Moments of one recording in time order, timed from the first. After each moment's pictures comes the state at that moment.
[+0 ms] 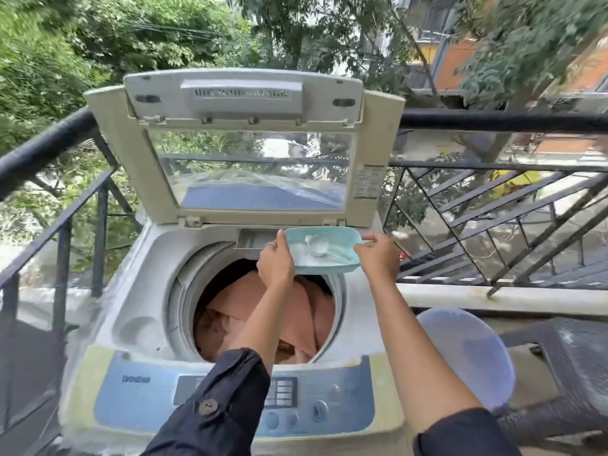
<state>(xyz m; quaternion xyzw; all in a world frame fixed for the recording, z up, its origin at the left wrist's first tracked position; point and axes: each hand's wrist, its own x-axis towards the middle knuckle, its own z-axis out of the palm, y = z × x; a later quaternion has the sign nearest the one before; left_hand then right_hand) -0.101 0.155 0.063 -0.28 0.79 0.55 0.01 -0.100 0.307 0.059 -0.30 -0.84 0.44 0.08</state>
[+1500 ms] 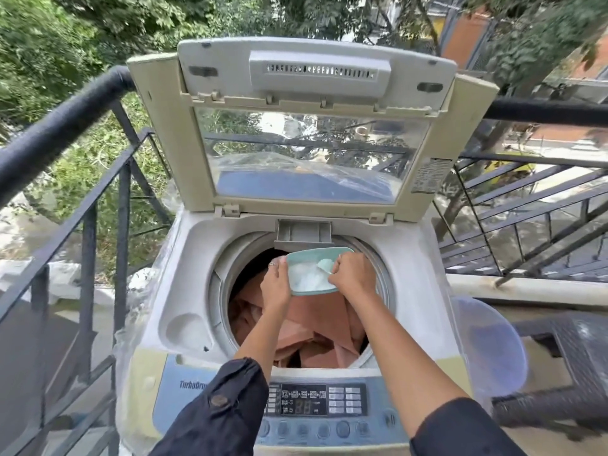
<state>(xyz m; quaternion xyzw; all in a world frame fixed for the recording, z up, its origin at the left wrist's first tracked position) -0.108 0.039 -0.034 -0.22 0.77 0.60 0.06 -0.116 0.173 0.018 -0.14 -0.97 0.17 -0.10</state>
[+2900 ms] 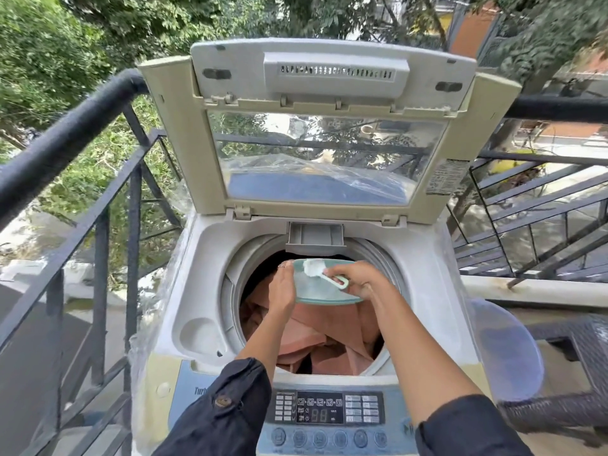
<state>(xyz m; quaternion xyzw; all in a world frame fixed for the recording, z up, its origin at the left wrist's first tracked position) -0.125 0.022 -0.060 -0.21 0.77 0.60 0.10 -0.135 0.170 0.012 -0.29 -0.65 0.64 -0.29</state>
